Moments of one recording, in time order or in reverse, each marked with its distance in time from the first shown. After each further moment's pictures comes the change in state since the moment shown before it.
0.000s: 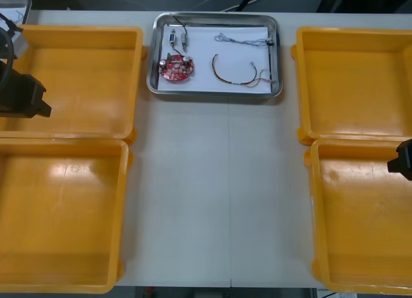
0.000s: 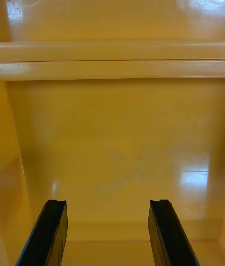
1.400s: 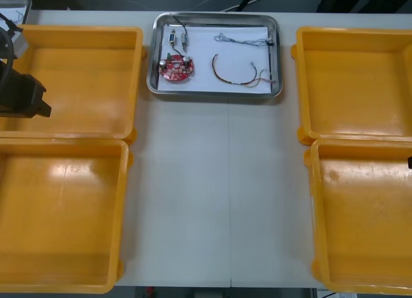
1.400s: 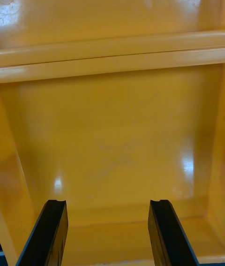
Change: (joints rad) right arm 0.000 -0.114 -0.050 0.000 -0.118 0.024 -0.116; left arm 0.000 0.000 0.000 0.000 0.000 0.000 0.000
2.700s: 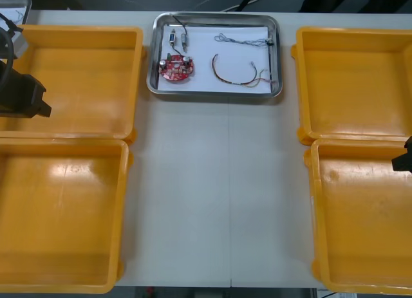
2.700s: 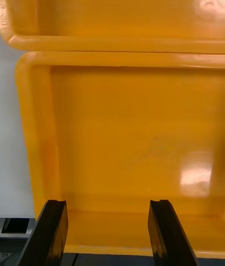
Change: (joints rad) right arm -0.017 -0.071 0.037 -0.145 -0.130 0.000 -0.125; left arm 0.000 0.000 0.000 0.000 0.000 0.000 0.000
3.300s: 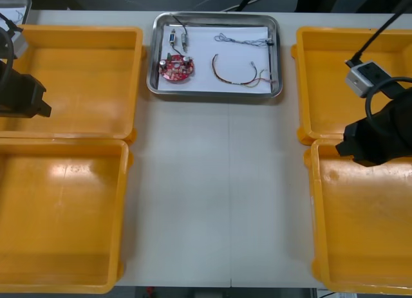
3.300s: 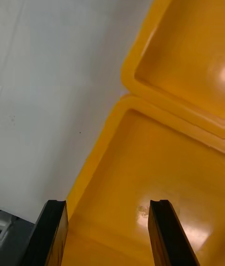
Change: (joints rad) right arm -0.290 0.053 0.301 0.000 0.029 0.000 0.153; left arm 0.000 0.000 0.000 0.000 0.000 0.000 0.000
